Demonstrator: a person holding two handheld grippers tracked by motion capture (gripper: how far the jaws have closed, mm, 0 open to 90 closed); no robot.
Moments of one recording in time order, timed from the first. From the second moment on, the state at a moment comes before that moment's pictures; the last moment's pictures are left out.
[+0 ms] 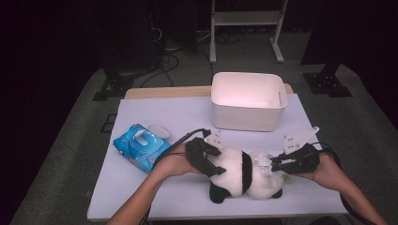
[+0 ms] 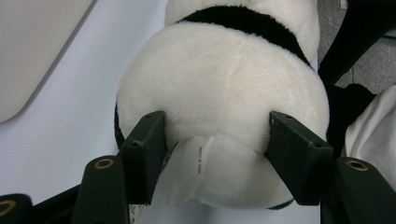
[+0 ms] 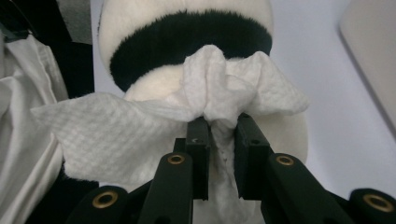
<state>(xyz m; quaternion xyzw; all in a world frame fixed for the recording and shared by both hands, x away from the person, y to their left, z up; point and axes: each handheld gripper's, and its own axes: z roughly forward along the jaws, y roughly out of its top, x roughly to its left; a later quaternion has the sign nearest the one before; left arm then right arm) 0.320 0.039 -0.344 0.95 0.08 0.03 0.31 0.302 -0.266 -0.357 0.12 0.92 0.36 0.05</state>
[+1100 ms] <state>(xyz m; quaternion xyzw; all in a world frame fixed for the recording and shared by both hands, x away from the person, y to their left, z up) 0.310 0.043 -0.349 0.94 0.06 0.03 0.33 0.294 -0.291 -0.365 0.15 0.90 0.40 0.06</state>
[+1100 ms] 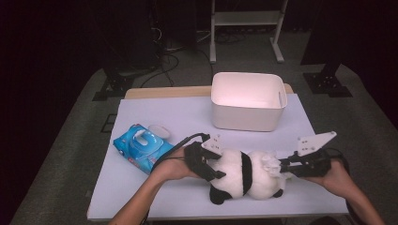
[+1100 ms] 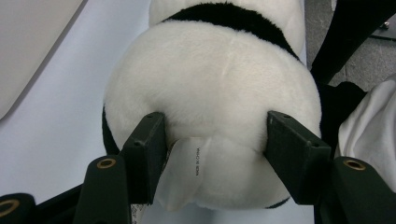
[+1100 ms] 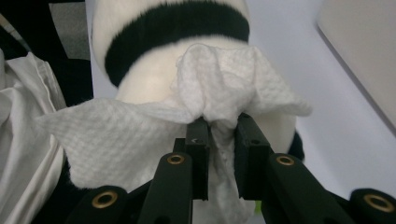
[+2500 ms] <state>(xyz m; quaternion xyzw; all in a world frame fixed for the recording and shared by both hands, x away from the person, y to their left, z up) 0.322 0.014 -0.334 0.95 0.04 0.01 0.30 0.306 -0.275 -0.362 0.13 0.91 0.38 0.06</state>
